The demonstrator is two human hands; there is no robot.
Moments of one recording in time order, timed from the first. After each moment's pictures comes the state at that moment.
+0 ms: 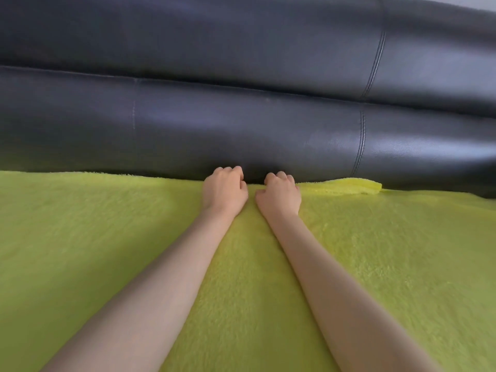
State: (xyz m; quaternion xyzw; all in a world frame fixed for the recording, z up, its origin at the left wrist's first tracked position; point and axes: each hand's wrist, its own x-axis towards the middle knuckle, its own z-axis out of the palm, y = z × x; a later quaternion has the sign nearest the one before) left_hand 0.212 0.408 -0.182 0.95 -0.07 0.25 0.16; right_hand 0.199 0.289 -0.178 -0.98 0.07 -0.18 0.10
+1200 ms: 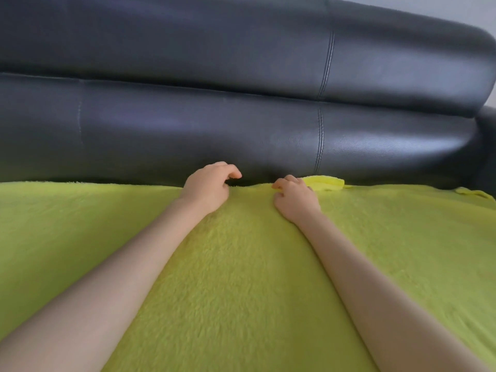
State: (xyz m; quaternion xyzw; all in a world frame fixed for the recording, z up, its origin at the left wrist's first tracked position) left_hand 0.207 0.373 -0.159 0.93 -0.23 0.18 0.22; right_hand 0.183 0.170 -0.172 -0.98 0.01 -0.15 0.09
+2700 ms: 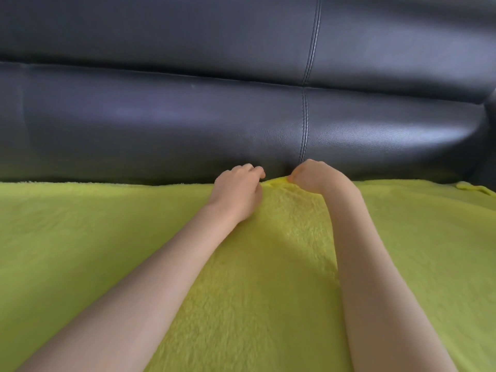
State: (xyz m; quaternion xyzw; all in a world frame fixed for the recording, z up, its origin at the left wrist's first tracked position) left_hand 0.204 0.263 -0.159 0.94 -0.24 0.17 0.16; right_hand 0.223 0.088 -0.131 -0.99 0.12 0.03 0.11
